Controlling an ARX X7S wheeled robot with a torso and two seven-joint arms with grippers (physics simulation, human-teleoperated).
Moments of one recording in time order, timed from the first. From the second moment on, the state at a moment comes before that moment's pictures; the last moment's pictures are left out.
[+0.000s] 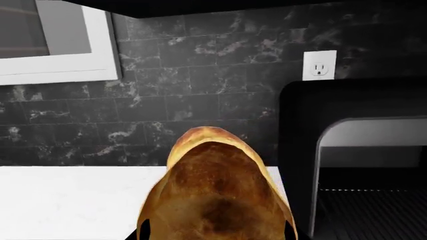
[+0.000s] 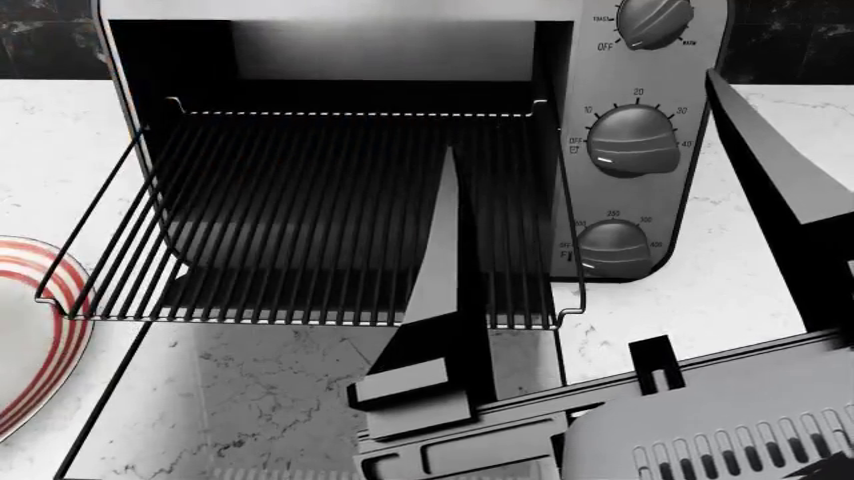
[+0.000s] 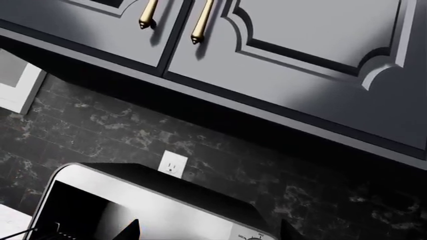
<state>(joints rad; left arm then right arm) -0.88 -1.04 -0.17 0.50 -1.71 -1.16 -0.87 2.13 1.08 -2.07 -1.04 1.13 0.02 1.38</state>
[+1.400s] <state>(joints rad) -1.26 -0.89 0.31 -0.05 -1.11 -1.09 -0.44 2.26 1.03 -2.22 -1.04 1.14 -0.05 1.41</state>
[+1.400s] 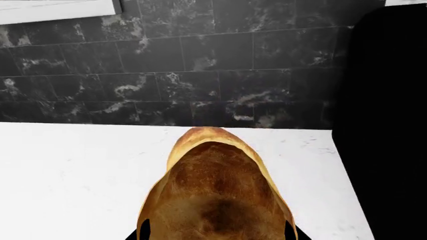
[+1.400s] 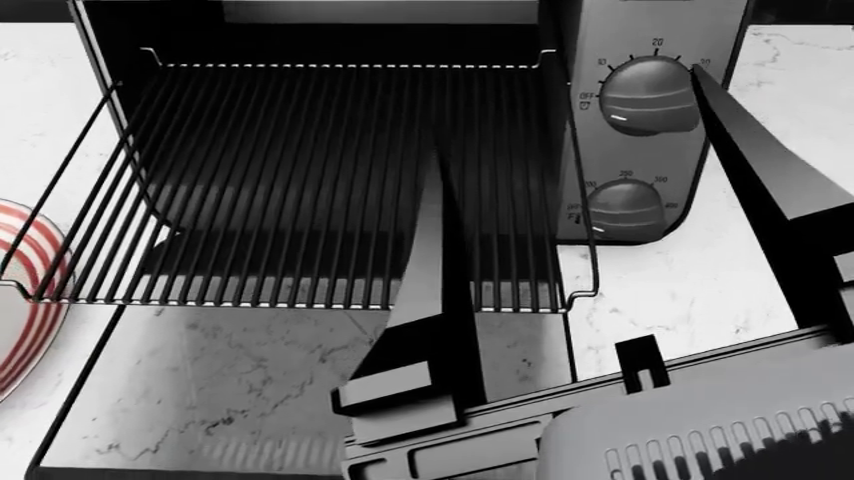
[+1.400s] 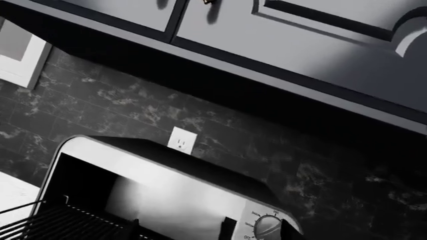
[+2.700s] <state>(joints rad) -1.33 -0.82 0.47 -0.32 -1.03 -1.16 -0.33 2.36 0.97 -2.31 -1.05 1.14 -0.11 1.43</state>
